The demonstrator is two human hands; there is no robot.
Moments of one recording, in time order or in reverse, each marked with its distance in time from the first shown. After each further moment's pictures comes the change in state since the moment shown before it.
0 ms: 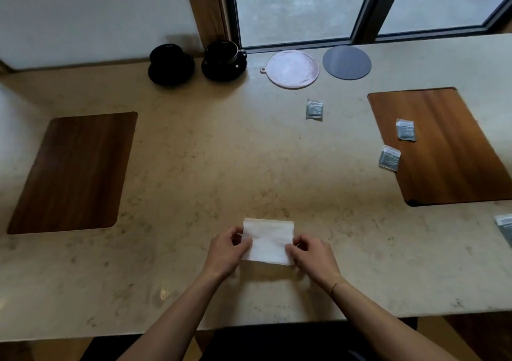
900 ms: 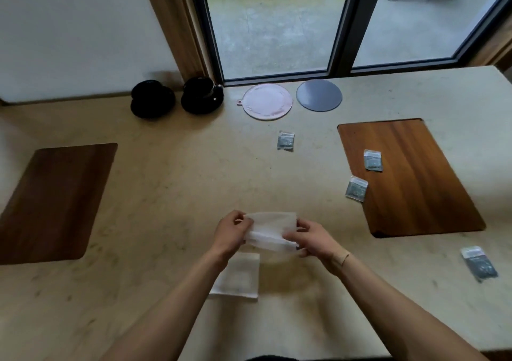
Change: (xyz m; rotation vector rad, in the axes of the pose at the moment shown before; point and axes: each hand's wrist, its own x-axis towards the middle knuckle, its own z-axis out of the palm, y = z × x) left_hand 0.058 0.115 0.056 -0.214 0.039 -0.021; right_hand 0.055 -0.028 -0.129 0.443 -0.276 0.029
